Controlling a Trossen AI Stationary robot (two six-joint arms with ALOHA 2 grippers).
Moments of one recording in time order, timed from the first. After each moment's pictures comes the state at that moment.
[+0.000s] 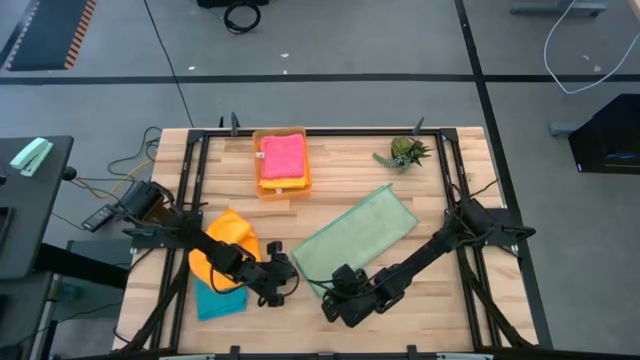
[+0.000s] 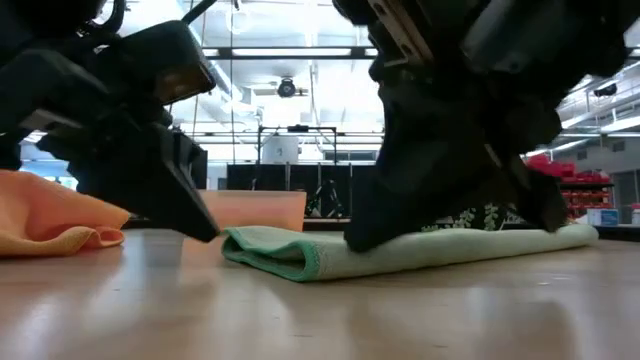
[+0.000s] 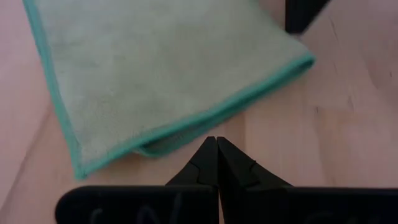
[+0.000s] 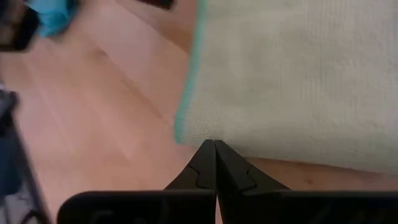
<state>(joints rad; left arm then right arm) -0.56 1.76 0.73 0.21 -0.47 -0.46 0.59 2.09 1.26 -0.15 0.49 1.42</state>
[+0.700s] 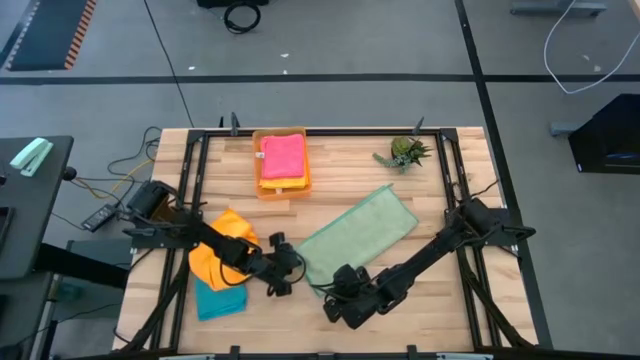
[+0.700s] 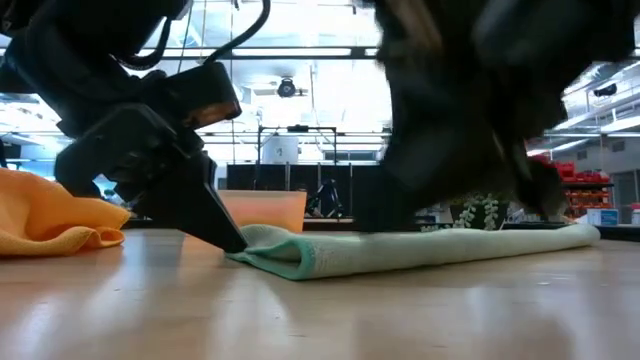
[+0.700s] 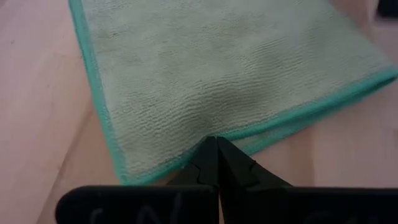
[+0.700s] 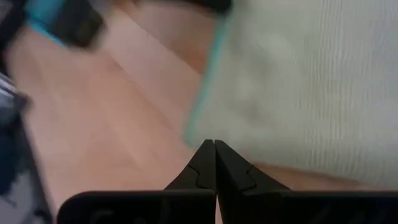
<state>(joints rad) -0.48 1.79 0.73 0.22 -0.46 -0.47 0.60 2.06 1.26 -0.18 0.55 1.36</state>
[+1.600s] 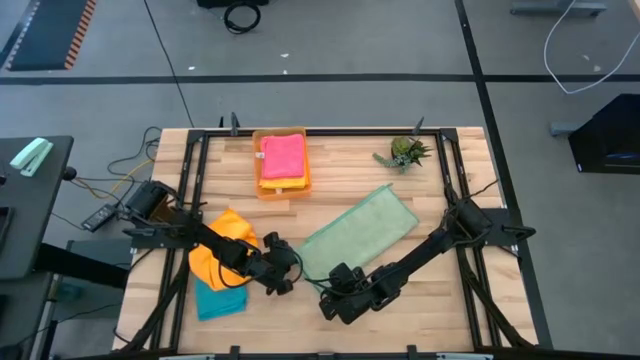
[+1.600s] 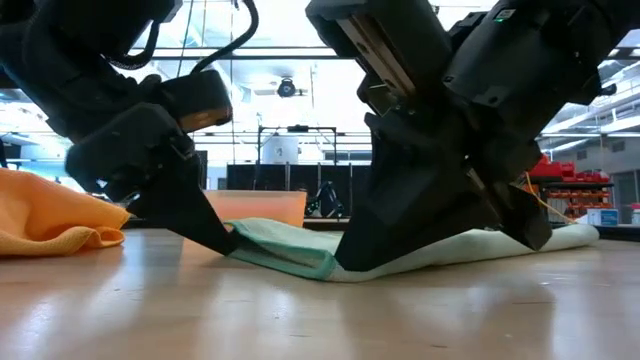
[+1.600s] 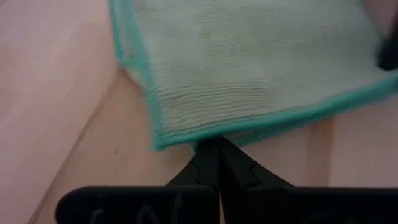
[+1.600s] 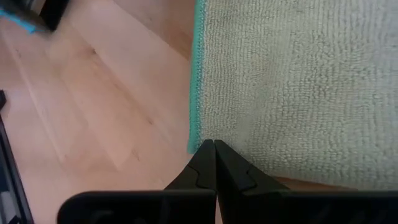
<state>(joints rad) -0.48 1.79 0.73 0.12 -0.53 -0.67 0.57 2.12 1.27 -0.13 0.45 1.39</state>
